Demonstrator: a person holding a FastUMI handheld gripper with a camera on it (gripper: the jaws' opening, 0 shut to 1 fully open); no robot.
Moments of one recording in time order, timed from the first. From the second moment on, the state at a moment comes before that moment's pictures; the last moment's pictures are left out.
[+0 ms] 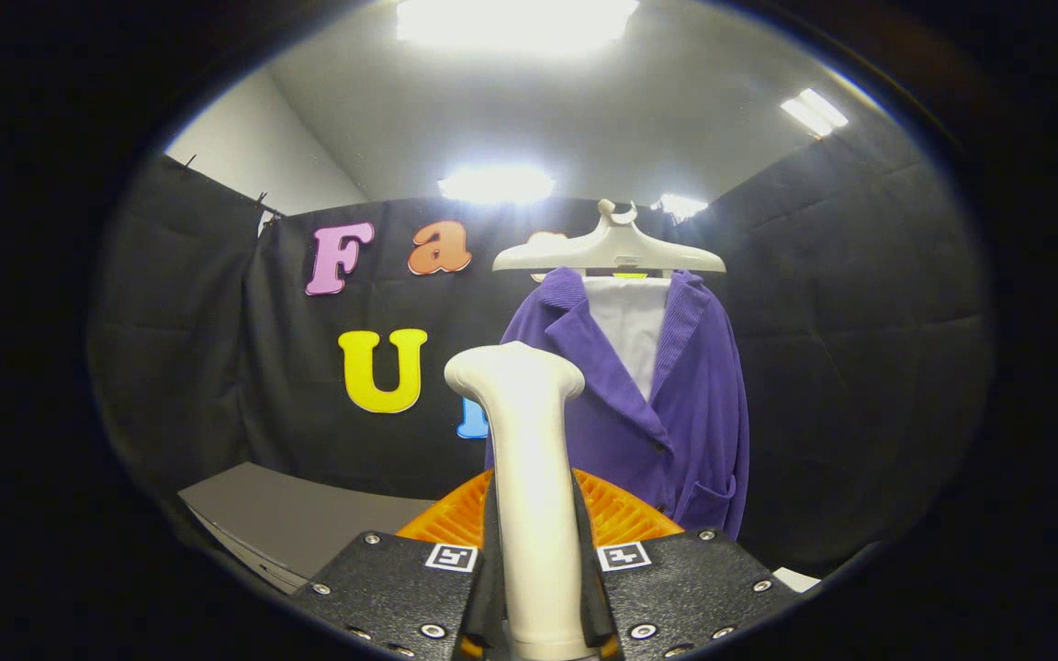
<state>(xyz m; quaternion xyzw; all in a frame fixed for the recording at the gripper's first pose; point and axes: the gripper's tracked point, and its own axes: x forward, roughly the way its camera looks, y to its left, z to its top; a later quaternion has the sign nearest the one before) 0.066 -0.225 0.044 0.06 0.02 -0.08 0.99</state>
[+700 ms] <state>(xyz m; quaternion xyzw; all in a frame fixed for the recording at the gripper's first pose) 0.166 -0.289 0.031 0.09 0.00 -0.11 0.99</state>
